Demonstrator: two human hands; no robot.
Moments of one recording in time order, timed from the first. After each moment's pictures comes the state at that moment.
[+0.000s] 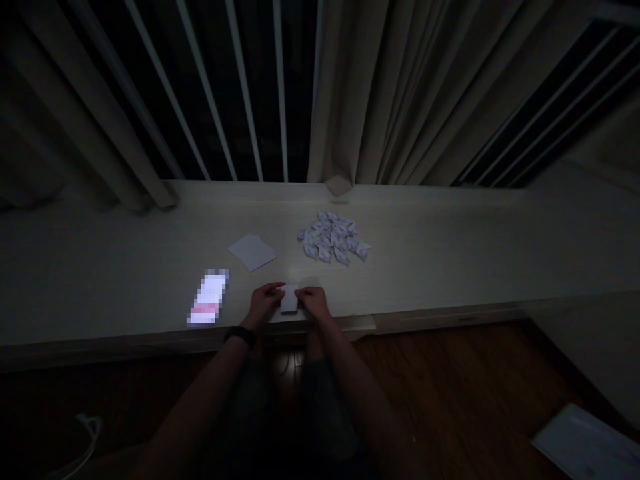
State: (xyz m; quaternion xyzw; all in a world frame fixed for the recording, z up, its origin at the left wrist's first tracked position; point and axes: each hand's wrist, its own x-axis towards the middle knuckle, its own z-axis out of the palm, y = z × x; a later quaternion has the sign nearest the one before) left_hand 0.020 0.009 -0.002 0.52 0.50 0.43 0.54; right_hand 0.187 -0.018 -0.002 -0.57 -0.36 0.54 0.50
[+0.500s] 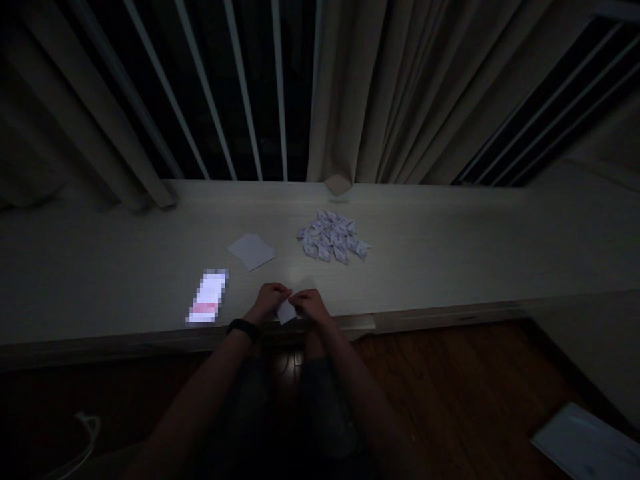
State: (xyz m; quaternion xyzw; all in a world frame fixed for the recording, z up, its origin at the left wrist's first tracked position) left_hand 0.039 0.013 0.018 0.58 0.58 0.32 0.48; right_hand 0.187 -0.025 0.008 -0.55 -0.49 0.53 0.43
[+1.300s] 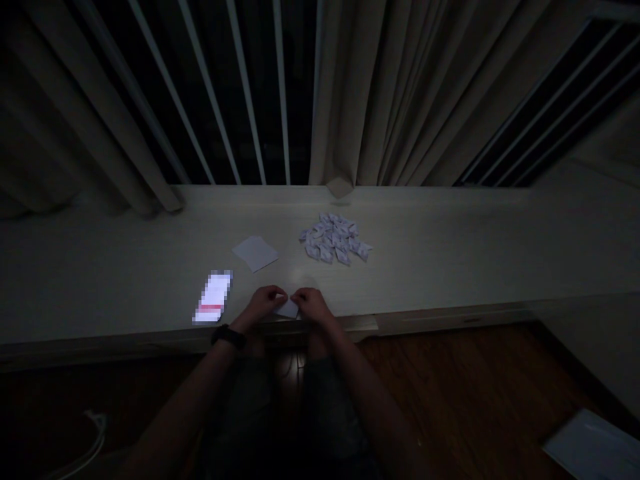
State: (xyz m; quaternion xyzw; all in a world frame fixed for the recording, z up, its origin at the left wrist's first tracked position) left_hand 0.009 0.003 0.037 0.68 0.50 0.31 0.43; right_hand 0.190 -0.023 0.024 -0.55 -0.66 0.37 0.35
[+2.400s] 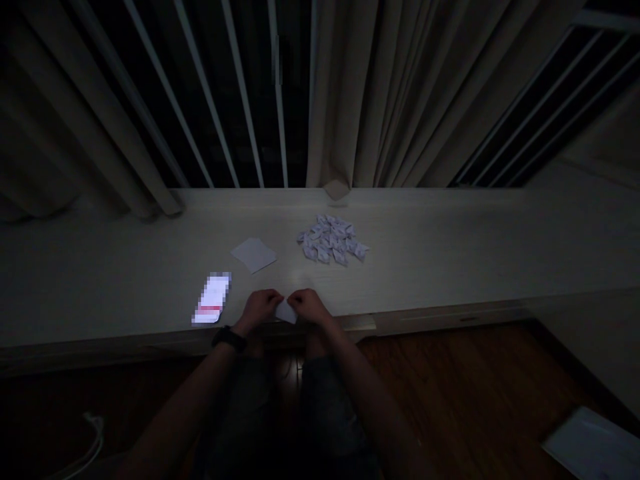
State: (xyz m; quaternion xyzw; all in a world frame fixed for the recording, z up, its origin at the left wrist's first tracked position) left_hand 0.008 -0.009 0.053 0.78 0.55 0.18 0.25; right_hand 0.186 -0.028 0.037 -0.53 -0.71 0.36 0.31
